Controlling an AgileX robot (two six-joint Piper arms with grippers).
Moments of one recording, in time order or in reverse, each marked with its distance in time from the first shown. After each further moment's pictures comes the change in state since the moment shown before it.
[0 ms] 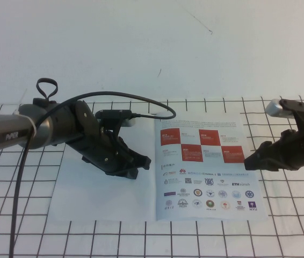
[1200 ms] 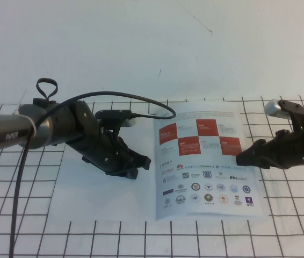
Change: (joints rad) right arm -0.006 0.078 0.000 0.259 0.017 -0.235; left arm 0.000 0.000 0.000 -0.001 0.000 0.000
